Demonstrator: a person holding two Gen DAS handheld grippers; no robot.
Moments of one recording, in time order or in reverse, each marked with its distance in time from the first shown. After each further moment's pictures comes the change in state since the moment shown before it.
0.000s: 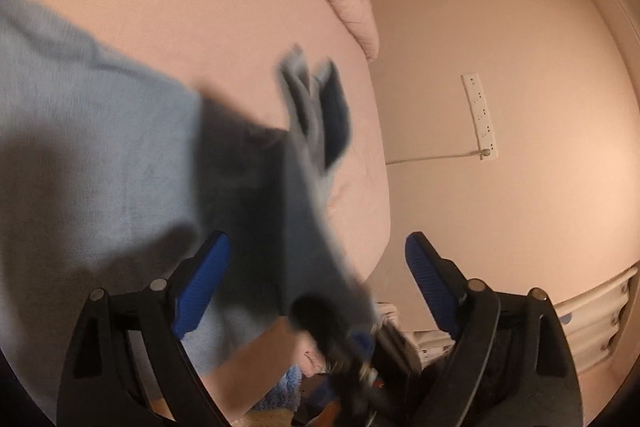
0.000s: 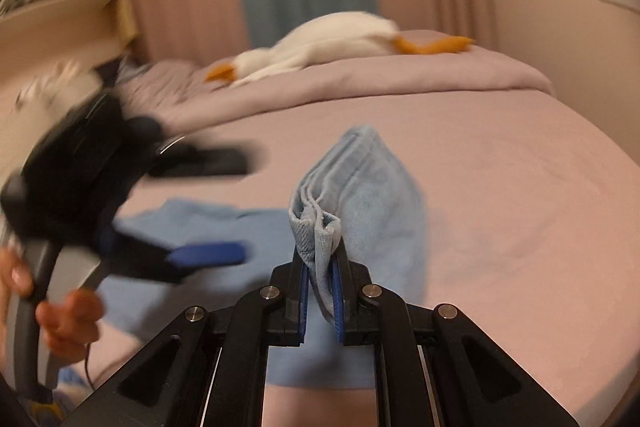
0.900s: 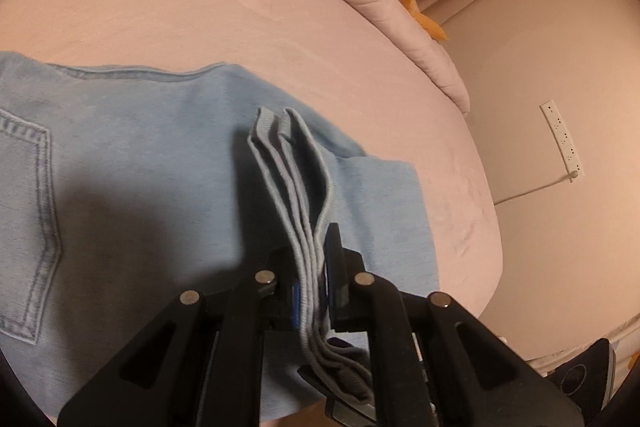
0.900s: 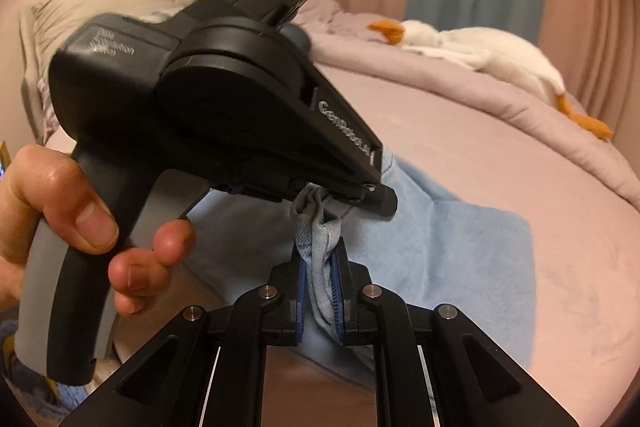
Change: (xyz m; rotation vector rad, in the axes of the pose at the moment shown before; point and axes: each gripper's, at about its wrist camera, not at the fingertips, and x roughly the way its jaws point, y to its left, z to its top) left arm -0.134 0.068 0.003 0.138 -0.245 0.409; right arm 0.057 0.153 -0.022 -0.428 0.122 0.187
